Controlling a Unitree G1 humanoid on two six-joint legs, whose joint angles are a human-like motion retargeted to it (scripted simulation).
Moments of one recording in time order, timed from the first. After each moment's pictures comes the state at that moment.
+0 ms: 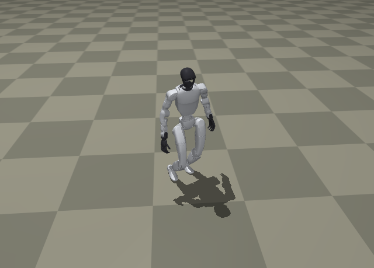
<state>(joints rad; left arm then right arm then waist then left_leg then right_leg) 0.18 0.24 -0.11 1.23 -0.44 -0.14 -0.02 -0.10 -0.42 0.31 1.02 0.04 -0.13 -0.15 -0.19 -0.02 0.15 -0.34 -0.25 0.12 0.79 -0.78 0.17 -0.67 -0.23 0.08 1.35 -0.66 0.09</state>
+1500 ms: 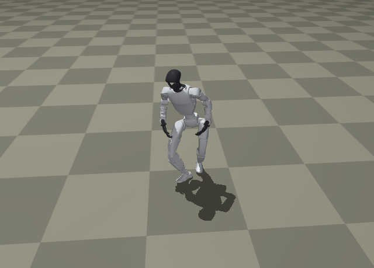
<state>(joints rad) 0.34 0.26 -0.32 0.64 -0.30 -0.08 -0.50 0.23 -0.48 0.28 0.42 0.05 -0.11 0.36 -0.15 -0.05 0.07 -0.43 -0.21 0.33 0.71 -0.63 0.05 -0.92 -0.39 -0.33 1.04 -0.64 0.05</state>
